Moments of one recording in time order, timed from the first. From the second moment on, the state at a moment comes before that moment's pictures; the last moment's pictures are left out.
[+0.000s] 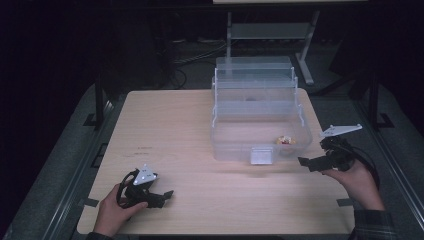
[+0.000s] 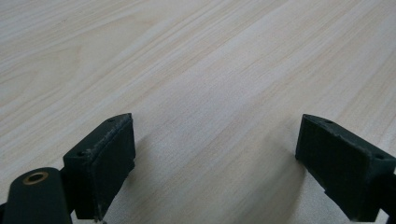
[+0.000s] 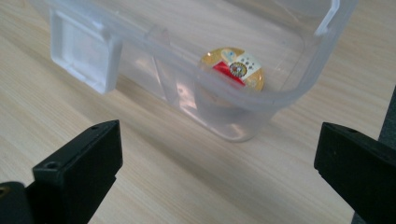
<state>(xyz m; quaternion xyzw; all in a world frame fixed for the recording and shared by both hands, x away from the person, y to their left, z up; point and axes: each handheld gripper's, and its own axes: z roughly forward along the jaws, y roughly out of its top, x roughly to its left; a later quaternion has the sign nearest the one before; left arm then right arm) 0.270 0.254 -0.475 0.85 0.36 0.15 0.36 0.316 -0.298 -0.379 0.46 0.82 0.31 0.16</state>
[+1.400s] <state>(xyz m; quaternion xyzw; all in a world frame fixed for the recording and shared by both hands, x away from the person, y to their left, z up) 0.270 0.254 -0.475 0.85 0.36 0.15 0.36 0.261 -0.283 -0.470 0.47 0.80 0.33 0.19</state>
